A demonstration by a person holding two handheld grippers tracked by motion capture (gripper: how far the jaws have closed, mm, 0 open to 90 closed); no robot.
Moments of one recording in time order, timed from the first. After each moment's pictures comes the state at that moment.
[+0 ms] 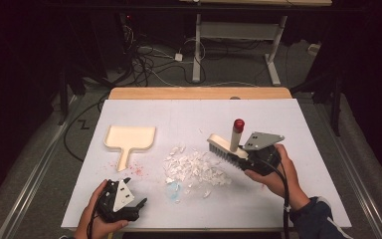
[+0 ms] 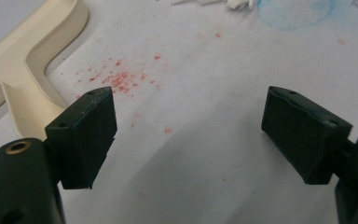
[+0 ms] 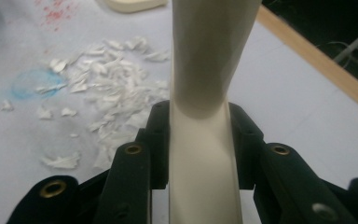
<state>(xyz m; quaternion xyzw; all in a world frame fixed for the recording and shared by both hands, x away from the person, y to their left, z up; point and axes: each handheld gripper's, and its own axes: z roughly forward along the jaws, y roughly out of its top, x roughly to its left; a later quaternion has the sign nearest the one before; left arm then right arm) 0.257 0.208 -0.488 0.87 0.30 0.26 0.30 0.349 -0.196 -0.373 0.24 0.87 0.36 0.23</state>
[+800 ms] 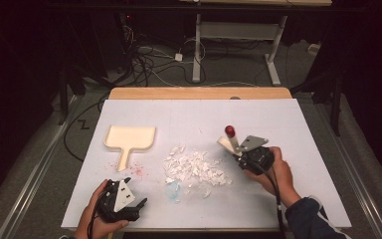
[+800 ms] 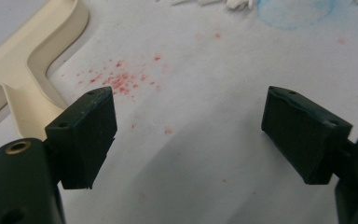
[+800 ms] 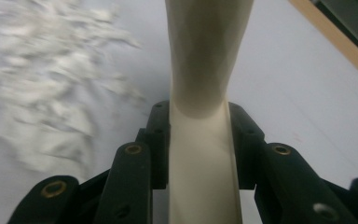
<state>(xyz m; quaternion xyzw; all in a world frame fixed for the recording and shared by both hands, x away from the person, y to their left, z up) 0.257 0.207 -0.487 0.87 0.30 0.26 0.30 0.366 -0.185 -0.421 0.28 0.89 0.26 0.26</state>
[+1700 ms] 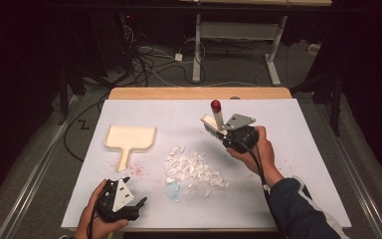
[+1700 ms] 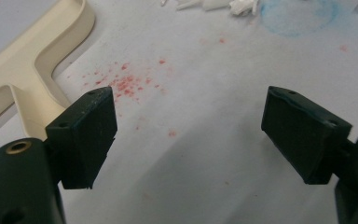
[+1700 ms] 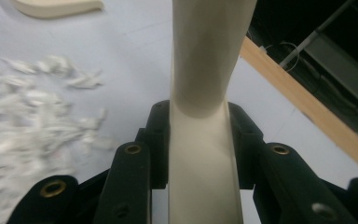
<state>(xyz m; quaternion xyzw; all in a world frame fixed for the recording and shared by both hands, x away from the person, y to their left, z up) 0.257 0.208 -0.486 0.86 0.31 0.27 0.31 0.419 -0.149 -0.395 0.26 0.86 0.31 0.30</state>
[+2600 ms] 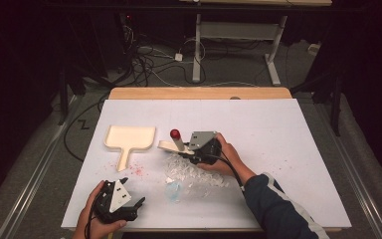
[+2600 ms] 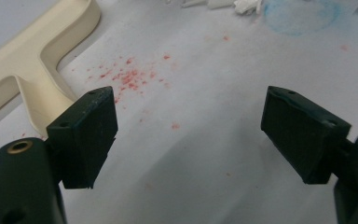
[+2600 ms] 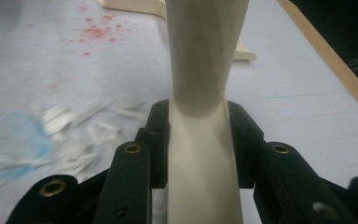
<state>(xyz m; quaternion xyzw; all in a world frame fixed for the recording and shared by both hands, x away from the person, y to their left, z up) 0.253 0.212 -0.485 0.85 0.31 0.27 0.32 0.411 -0.076 -0.439 0.04 0.90 0.39 0.18</state>
